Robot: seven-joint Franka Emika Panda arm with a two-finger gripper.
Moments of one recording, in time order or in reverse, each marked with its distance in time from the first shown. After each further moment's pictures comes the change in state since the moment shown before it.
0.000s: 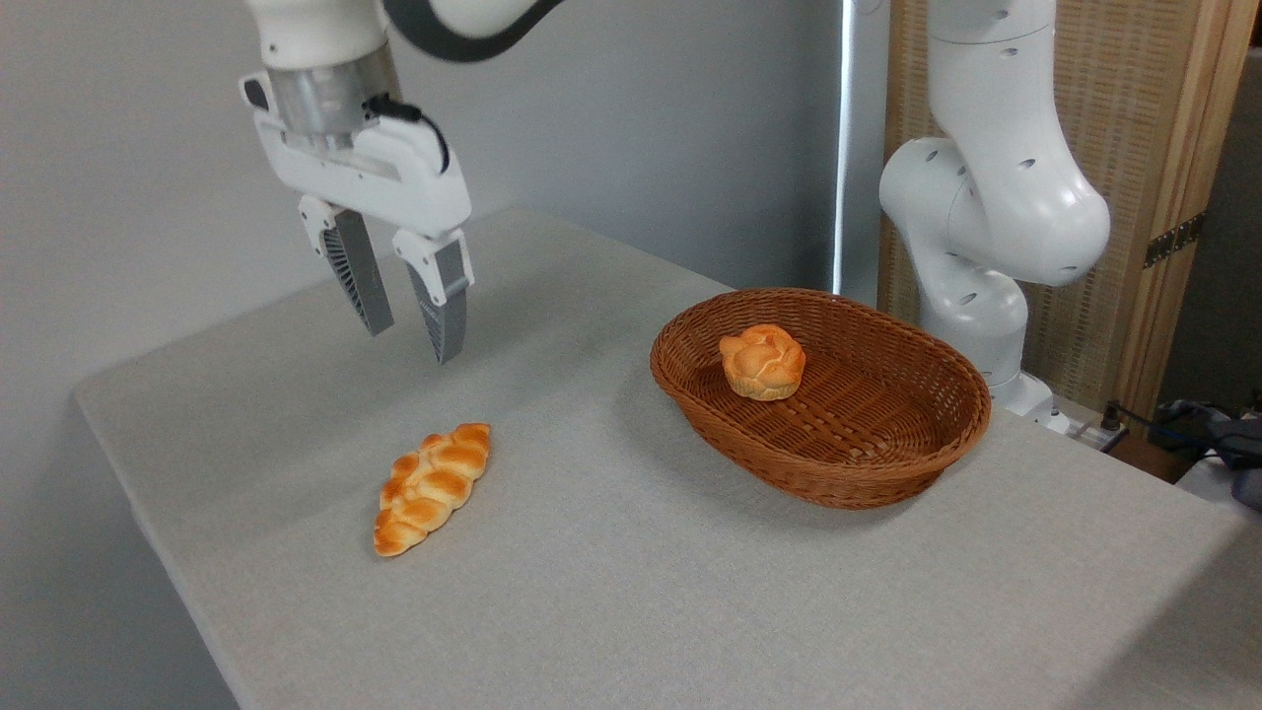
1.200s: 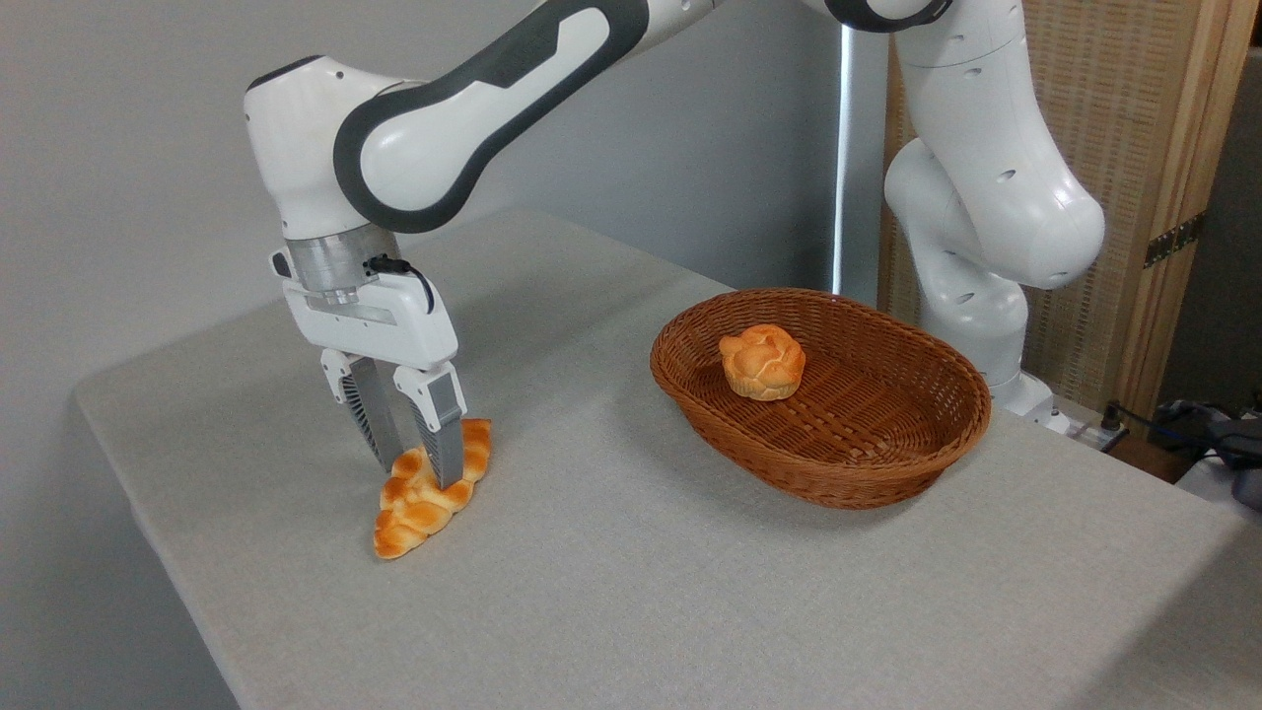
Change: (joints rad) arm -0.101 0.158 -0.010 -0.152 0.292 0.269 -0.206
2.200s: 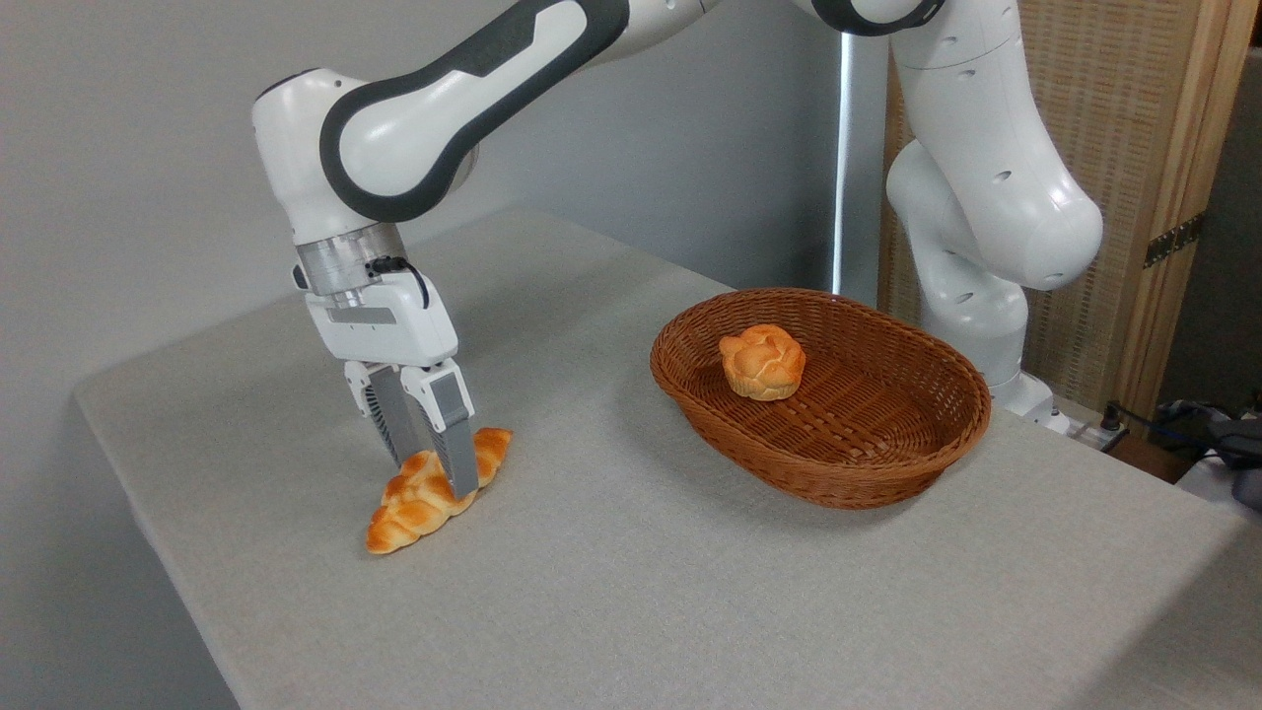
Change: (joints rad) arm -0.037 0.015 0.000 -0.003 0.140 -0.077 0.012
